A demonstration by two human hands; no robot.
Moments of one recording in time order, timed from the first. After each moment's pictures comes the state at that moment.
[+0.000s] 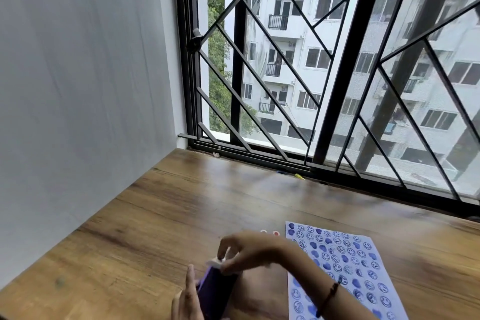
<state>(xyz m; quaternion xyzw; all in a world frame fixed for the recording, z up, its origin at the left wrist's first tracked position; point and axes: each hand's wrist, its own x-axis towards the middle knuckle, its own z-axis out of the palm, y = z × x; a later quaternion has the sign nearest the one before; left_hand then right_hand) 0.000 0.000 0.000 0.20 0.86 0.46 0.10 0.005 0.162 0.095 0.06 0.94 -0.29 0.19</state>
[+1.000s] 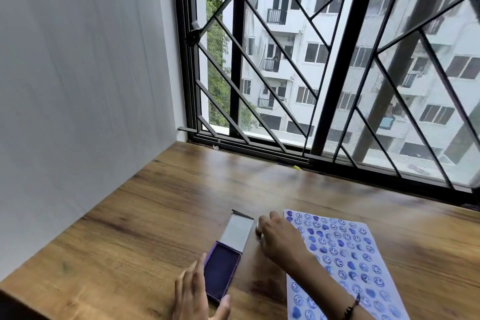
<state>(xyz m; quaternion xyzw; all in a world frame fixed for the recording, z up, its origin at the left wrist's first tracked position) 0.009 -0.008 -0.004 0.32 0.88 0.33 -0.08 0.043 0.179 0.050 0.26 0.96 -0.08 -0.03</state>
